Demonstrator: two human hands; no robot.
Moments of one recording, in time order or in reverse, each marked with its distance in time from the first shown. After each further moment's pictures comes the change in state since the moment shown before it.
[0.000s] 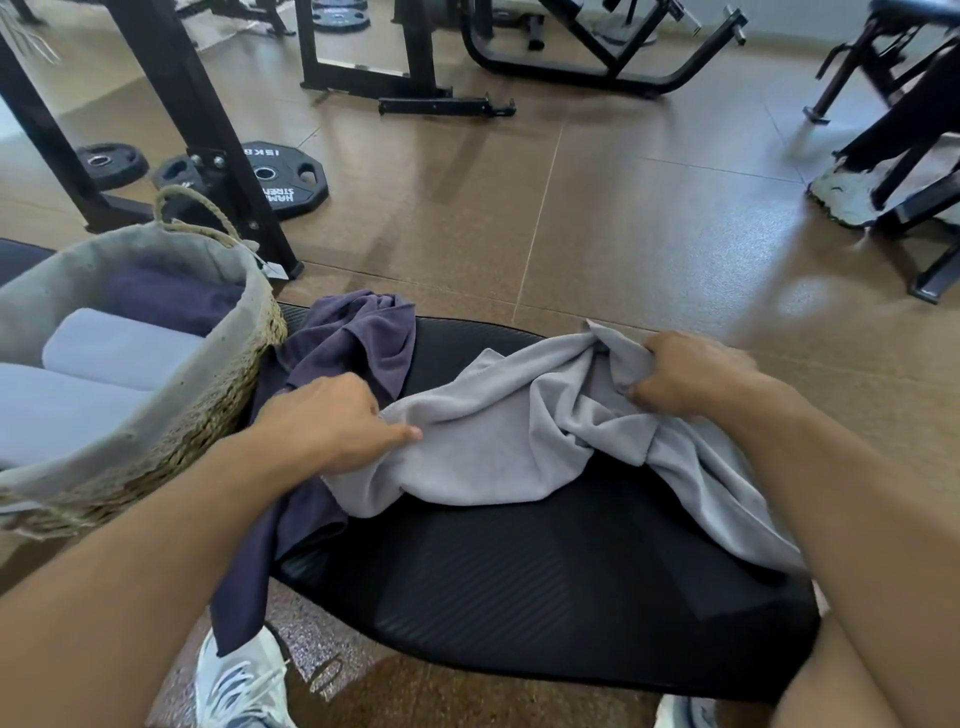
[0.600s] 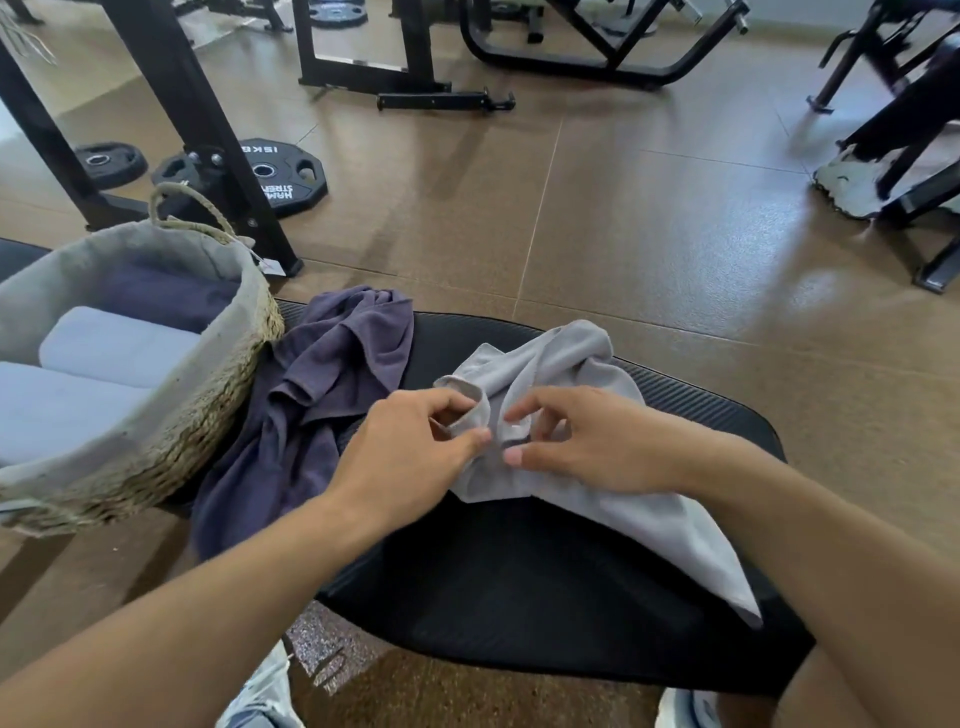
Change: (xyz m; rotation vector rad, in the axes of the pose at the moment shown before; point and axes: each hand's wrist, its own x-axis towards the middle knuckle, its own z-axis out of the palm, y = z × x) left_hand -0.030 0.048 0.044 -0.741 0.271 0.310; right_hand -0.074 -0.053 0.007 0.475 -0.336 -0.523
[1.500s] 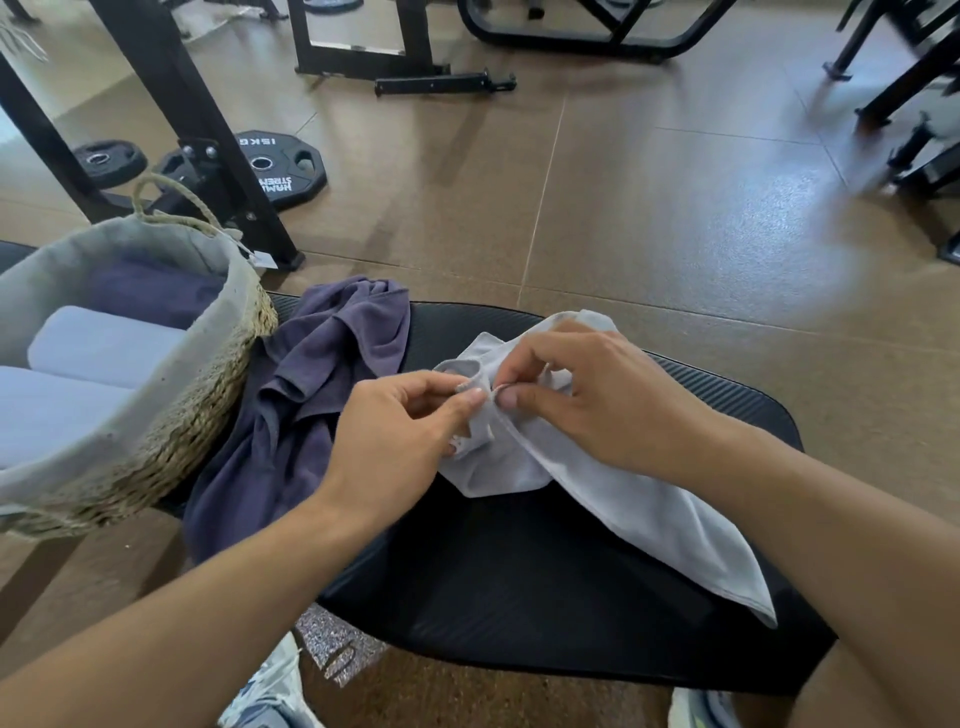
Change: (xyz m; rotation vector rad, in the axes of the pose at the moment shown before) left_hand -0.007 0.024 -0.001 -0.458 0.126 -0.138; right_hand 0.011 0.005 -0.002 0.035 0.399 -0.335
